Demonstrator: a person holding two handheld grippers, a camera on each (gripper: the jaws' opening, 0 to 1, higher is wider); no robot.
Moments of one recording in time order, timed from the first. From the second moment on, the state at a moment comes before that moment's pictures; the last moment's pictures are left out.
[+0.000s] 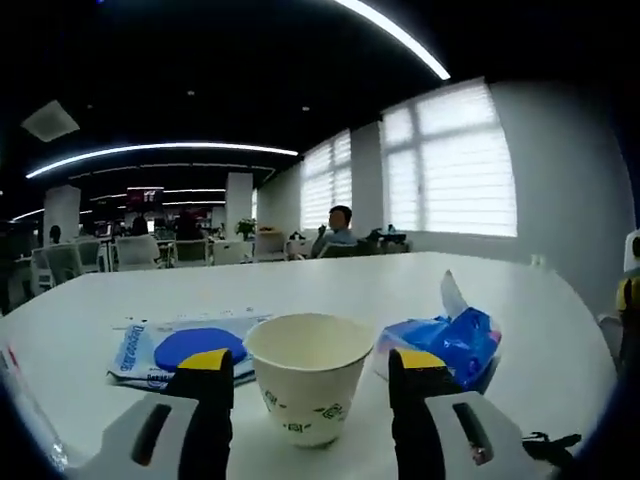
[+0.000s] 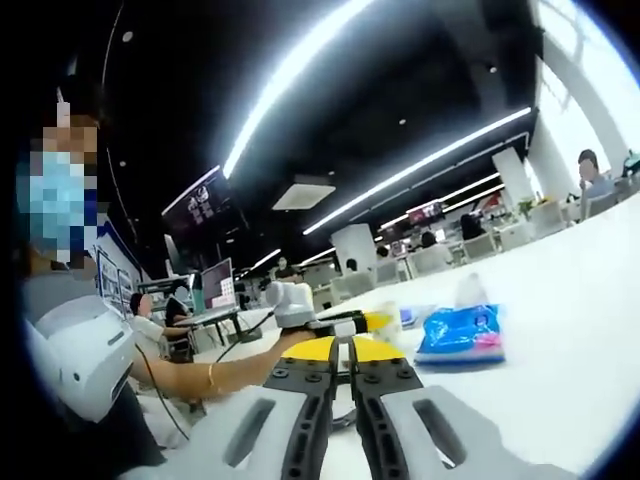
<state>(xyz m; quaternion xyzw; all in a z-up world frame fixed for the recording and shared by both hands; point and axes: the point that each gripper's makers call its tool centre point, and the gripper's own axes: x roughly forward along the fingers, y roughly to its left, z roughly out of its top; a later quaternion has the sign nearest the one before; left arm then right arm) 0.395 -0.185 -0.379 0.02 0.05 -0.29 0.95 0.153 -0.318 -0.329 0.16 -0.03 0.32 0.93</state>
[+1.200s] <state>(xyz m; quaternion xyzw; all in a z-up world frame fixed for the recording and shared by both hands) 0.380 -0.183 -0.339 0.06 -0.01 -0.32 0.95 0.147 -0.321 -0.323 0.17 -0.03 0.31 0.94</state>
